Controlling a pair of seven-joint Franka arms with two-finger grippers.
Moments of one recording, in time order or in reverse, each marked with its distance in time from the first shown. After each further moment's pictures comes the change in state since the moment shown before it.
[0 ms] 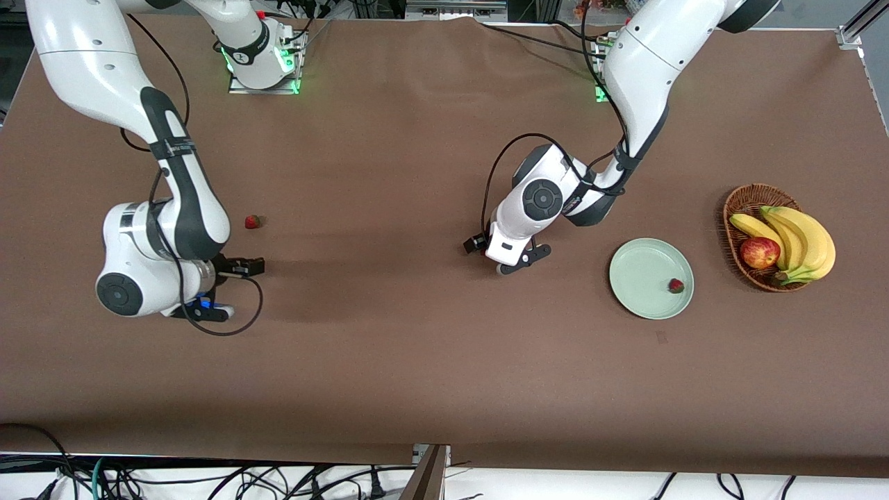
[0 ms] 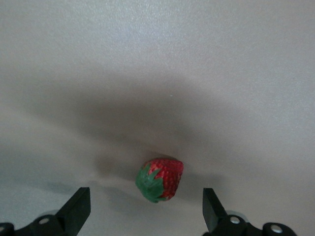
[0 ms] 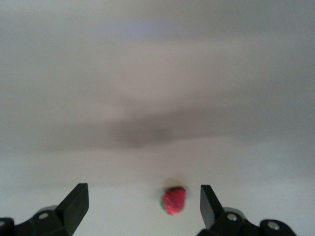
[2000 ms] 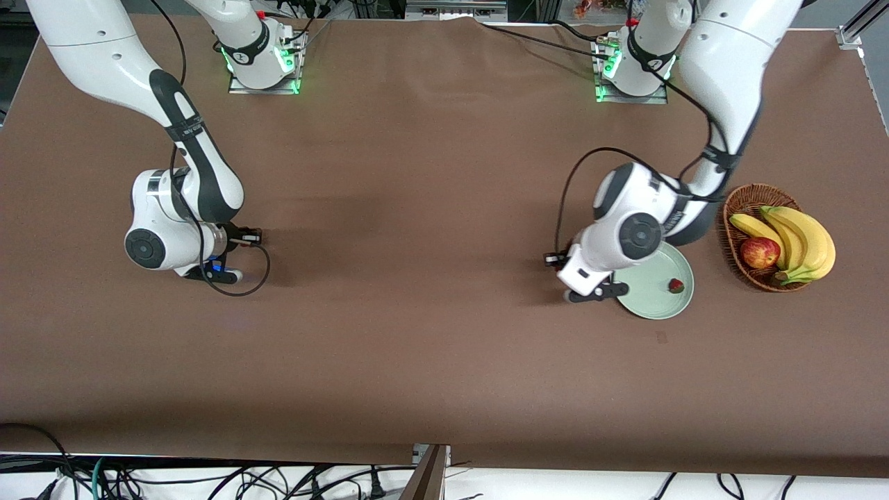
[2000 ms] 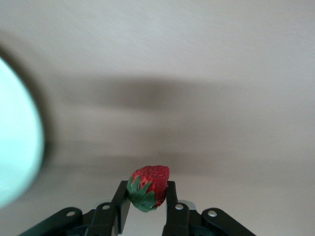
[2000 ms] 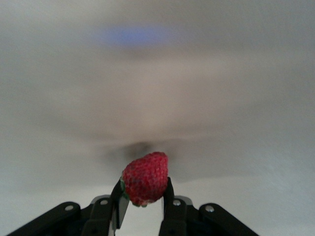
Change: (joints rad) left arm 0.282 -0.123 0.030 0.040 0.056 -0.318 0.637; right arm -0.012 -0.115 0.034 -0.337 0.000 0.302 0.034
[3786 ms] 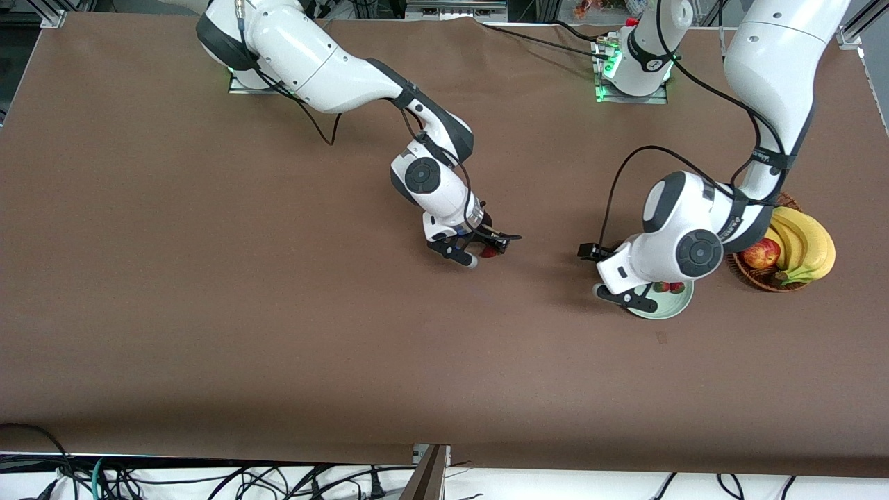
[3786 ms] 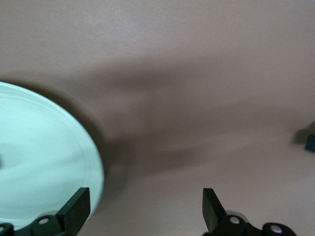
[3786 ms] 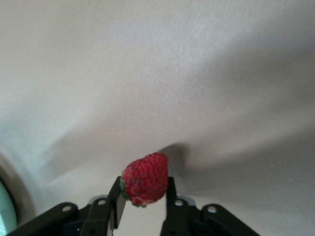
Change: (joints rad) left arm 0.121 -0.002 -0.080 0.008 0.063 -0.096 0.316; right arm 0.613 0.470 0.224 0.572 0.001 0.646 1.058
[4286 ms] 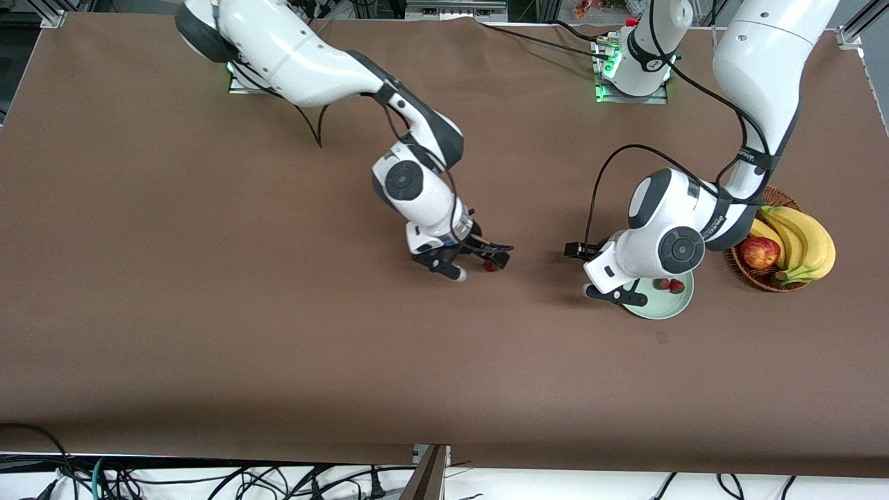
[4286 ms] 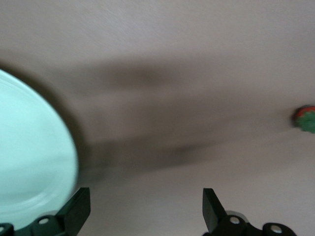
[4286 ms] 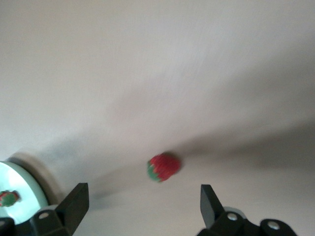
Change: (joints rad) left arm -0.024 0.009 -0.001 -0.005 -0.063 0.005 -0.096; right arm -0.109 -0.130 -0.002 0.048 -0.003 -0.250 -0.147
